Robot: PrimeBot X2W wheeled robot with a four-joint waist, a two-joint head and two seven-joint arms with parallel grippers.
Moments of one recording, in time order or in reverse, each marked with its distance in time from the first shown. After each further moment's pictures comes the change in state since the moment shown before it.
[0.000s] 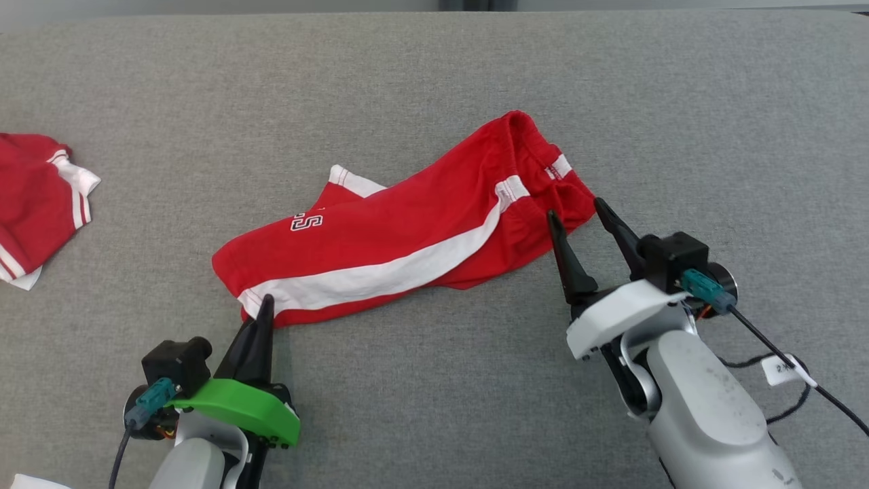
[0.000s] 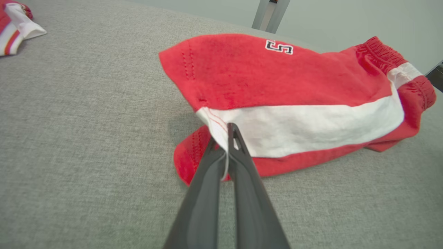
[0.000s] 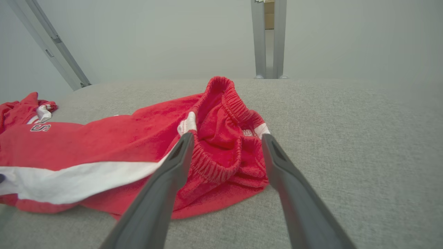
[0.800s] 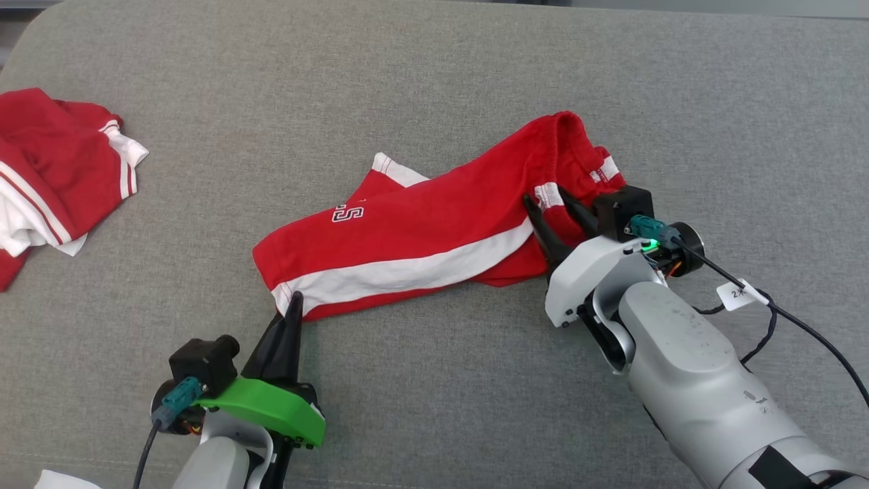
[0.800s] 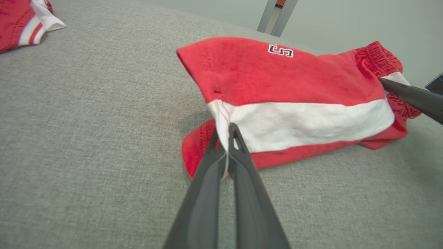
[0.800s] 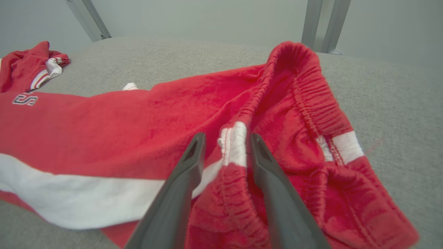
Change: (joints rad) left arm 0.004 -0.040 -0.034 -0.027 0.010 0.000 0.000; right arm -0.296 -0.007 0.210 0.409 0.113 0.000 0.000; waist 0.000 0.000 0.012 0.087
